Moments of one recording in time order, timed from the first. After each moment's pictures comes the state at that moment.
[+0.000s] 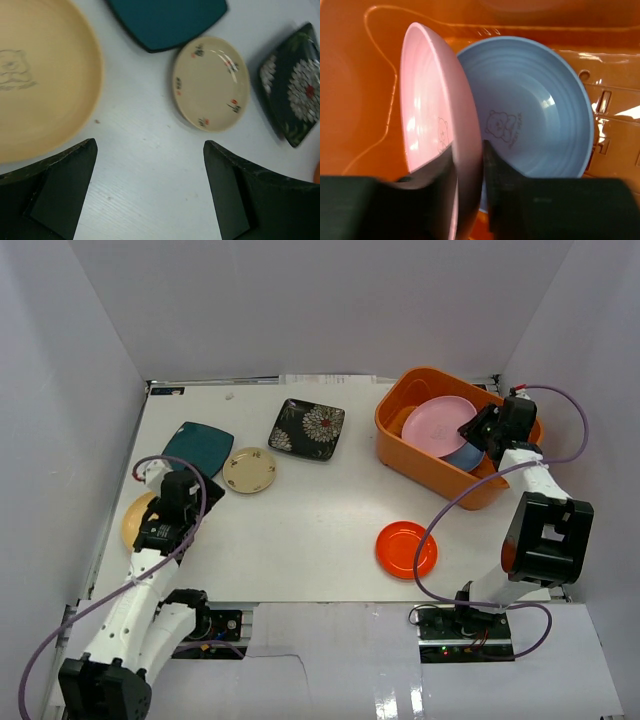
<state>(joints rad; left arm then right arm) -0.22 0.80 0.66 -0.49 -0.37 -0.77 -0.17 1.57 1.07 -0.06 -0.20 0.49</state>
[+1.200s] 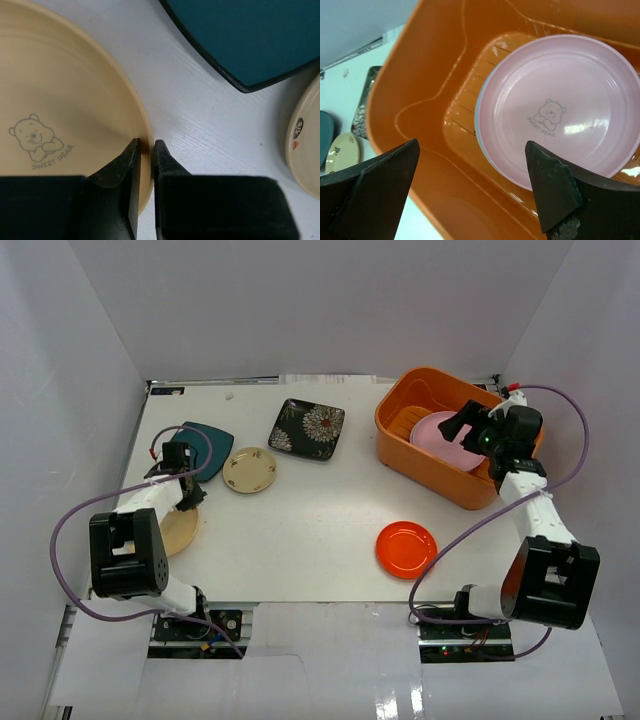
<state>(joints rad) 0.10 1.50 0.82 -0.39 -0.21 -0.43 -0.14 1.33 0.92 0.00 -0.38 0.36</state>
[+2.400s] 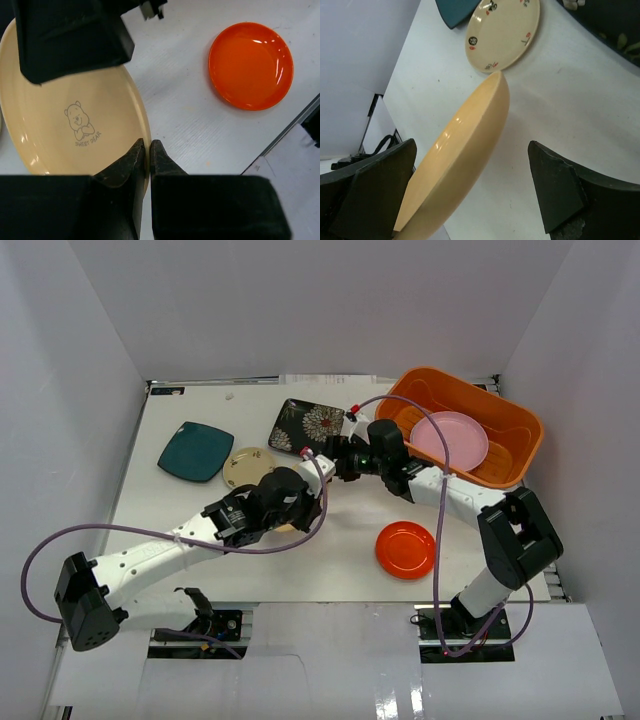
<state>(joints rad) -0.95 1.14 0.93 -0.37 -0.11 -0.21 0.62 1.59 0.99 0.20 -0.49 0.60</state>
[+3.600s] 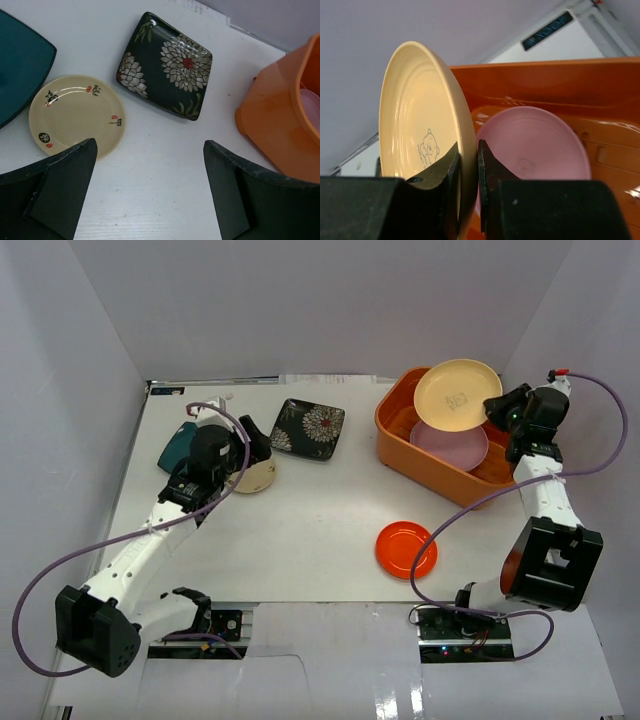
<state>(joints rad) -0.45 1.09 0.92 -0.19 -0.27 -0.52 -0.21 1.42 1.09 0.08 -0.22 0.59</state>
